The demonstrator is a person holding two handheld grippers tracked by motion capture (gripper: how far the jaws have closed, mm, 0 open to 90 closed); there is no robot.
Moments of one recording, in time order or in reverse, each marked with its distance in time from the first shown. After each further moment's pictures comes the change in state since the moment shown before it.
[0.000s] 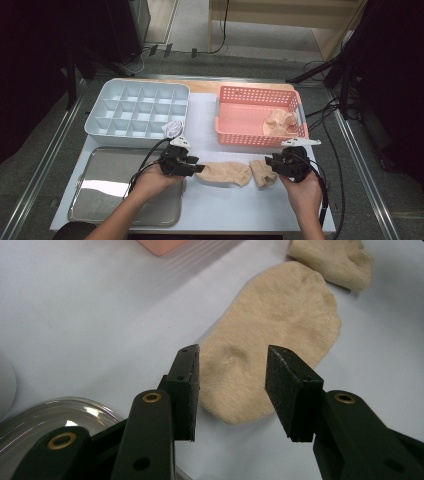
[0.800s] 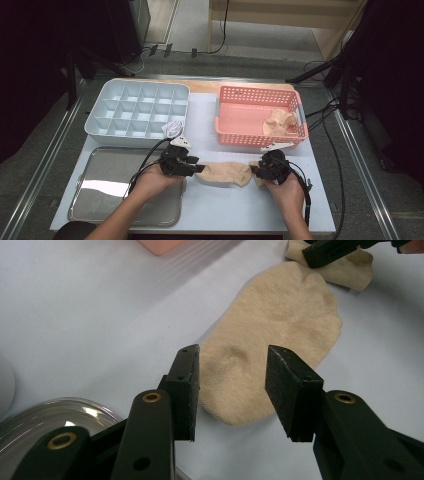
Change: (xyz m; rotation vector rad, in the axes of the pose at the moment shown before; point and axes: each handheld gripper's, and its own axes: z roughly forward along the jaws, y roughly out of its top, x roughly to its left) left arm 0.000 0.000 0.001 -0.001 0.000 -0.004; right arm 0.017 -0.012 0.056 0.142 0.019 -0.054
